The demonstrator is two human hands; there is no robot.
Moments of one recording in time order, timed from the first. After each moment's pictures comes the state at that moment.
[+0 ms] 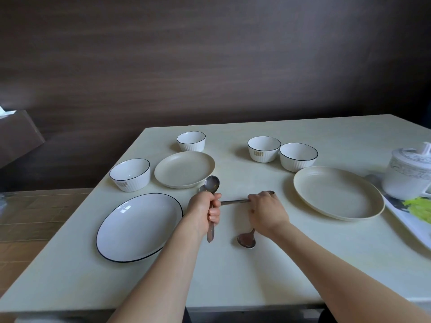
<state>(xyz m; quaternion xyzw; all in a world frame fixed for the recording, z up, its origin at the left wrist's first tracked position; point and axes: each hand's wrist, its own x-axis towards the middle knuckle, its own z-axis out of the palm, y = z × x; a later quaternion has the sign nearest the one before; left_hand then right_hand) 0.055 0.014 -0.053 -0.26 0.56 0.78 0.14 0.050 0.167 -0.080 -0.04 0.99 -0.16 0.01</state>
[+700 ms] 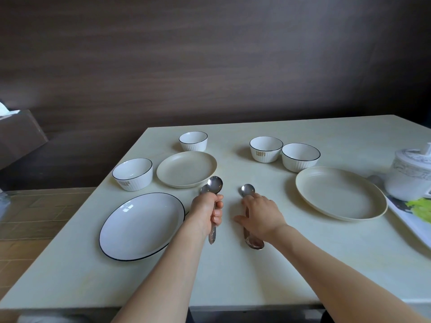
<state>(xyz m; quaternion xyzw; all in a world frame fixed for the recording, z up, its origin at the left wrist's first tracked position) 0.054 0.016 -0.056 -0.26 0.59 0.75 0.13 0.057 0.154 -0.077 -0.10 0.99 -0.12 -0.01</state>
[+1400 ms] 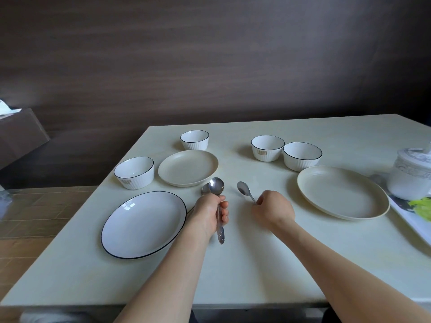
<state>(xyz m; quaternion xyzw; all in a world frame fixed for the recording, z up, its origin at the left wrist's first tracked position) 0.056 0.022 -0.058 -0.27 0.57 0.77 0.13 0.049 0.165 -0.072 0.08 0.96 -0.26 0.01</state>
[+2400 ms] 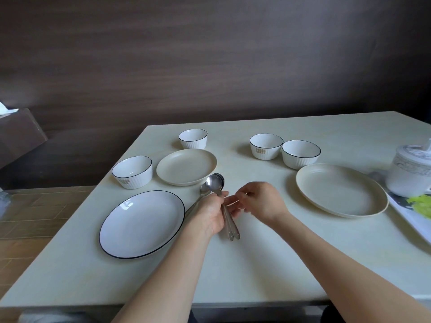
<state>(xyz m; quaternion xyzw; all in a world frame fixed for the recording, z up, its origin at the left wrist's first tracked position) 0.062 0.033 -0.057 -0.22 0.53 0.81 0.12 0.058 0.154 -0.054 -0.05 0.91 -0.41 -0.02</state>
